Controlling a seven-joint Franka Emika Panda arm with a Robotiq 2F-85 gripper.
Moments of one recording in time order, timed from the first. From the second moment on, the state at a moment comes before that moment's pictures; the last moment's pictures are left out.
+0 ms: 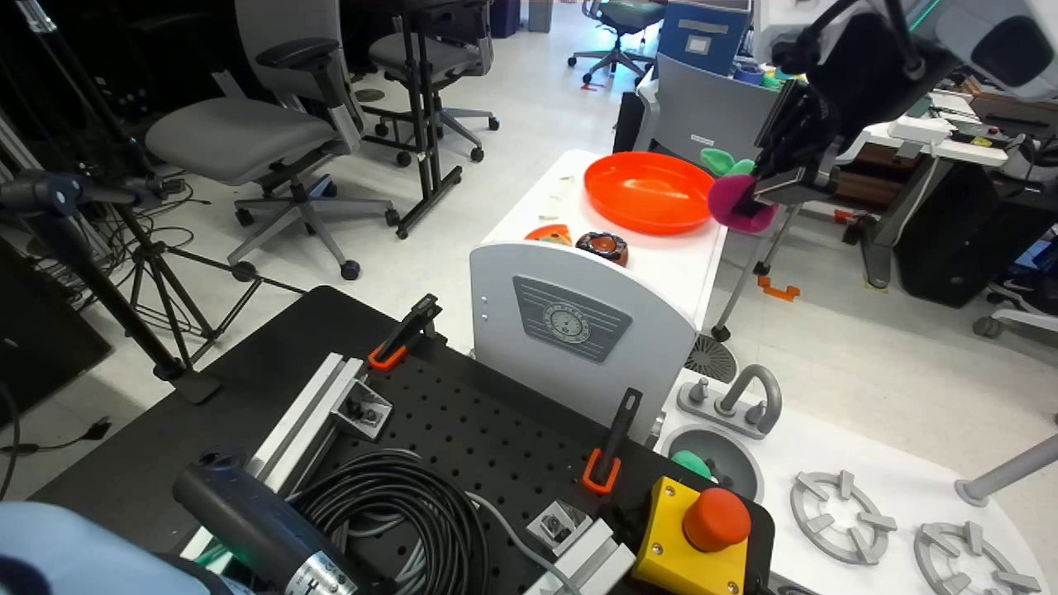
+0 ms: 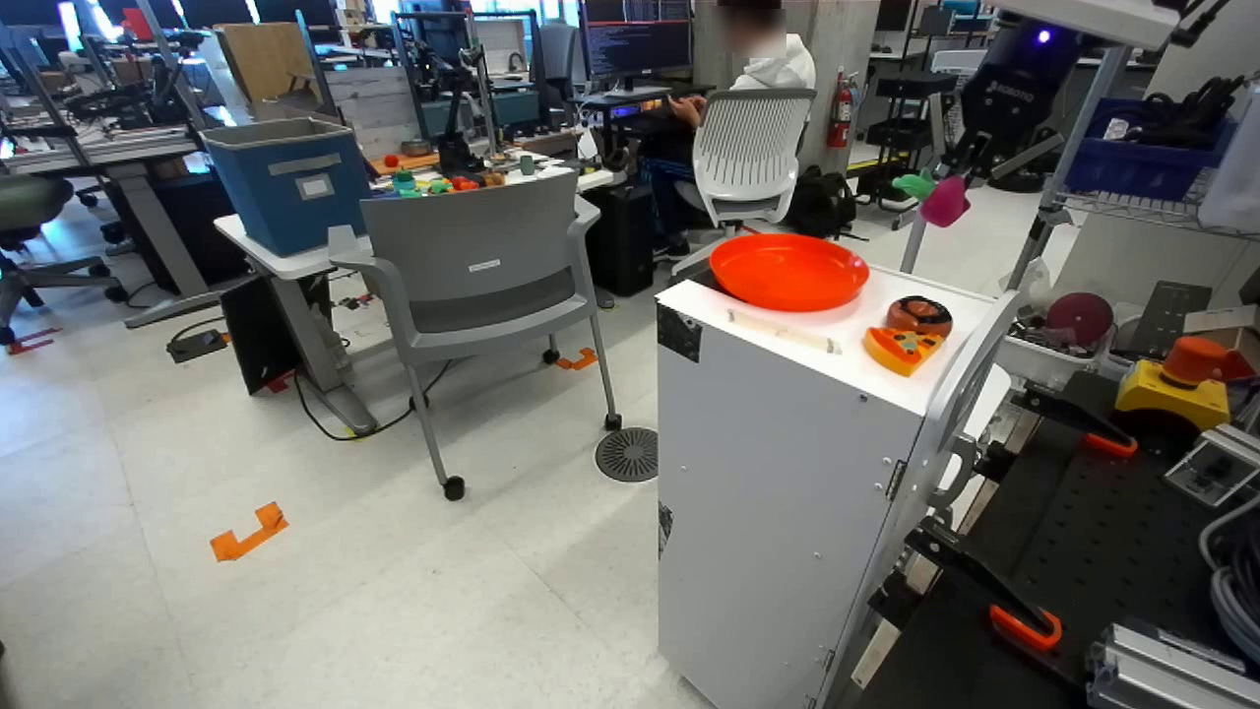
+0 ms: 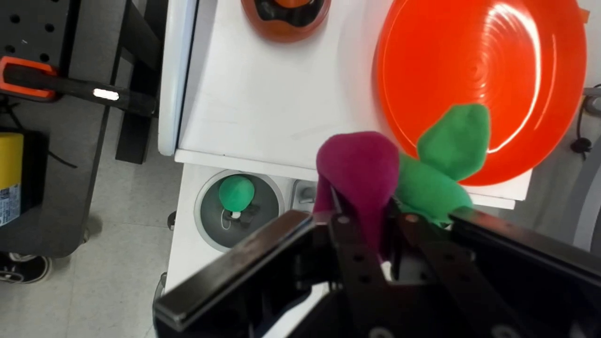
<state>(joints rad) -0.18 0.07 -0.18 -2.31 0.47 2.39 0.53</state>
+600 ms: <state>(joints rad) -0.18 0.07 -0.19 -2.31 0.47 2.38 0.54</state>
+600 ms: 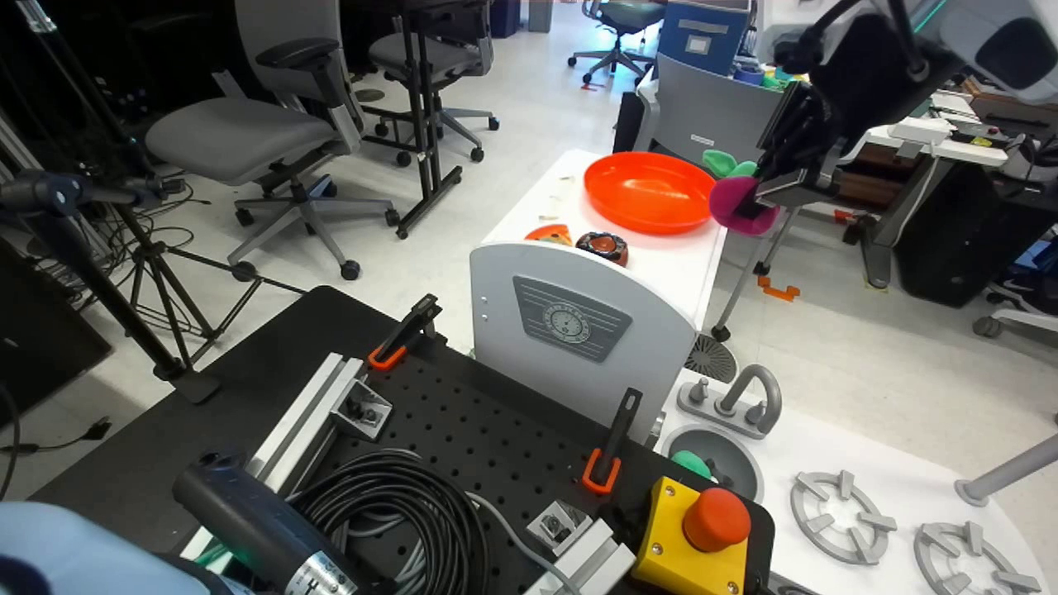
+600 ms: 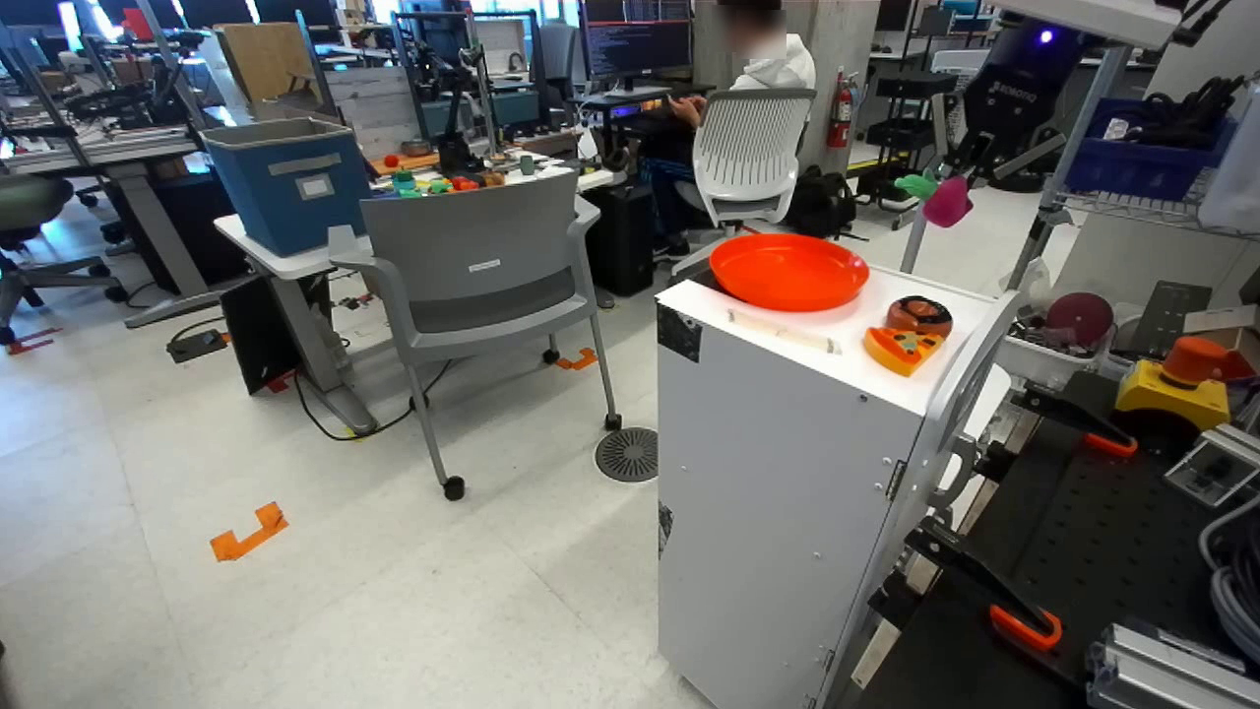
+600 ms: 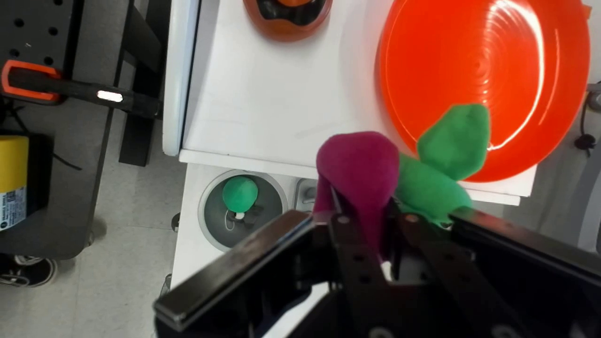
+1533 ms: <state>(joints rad) -0.18 0.07 -0.20 -2.31 0.47 2.36 0.55</state>
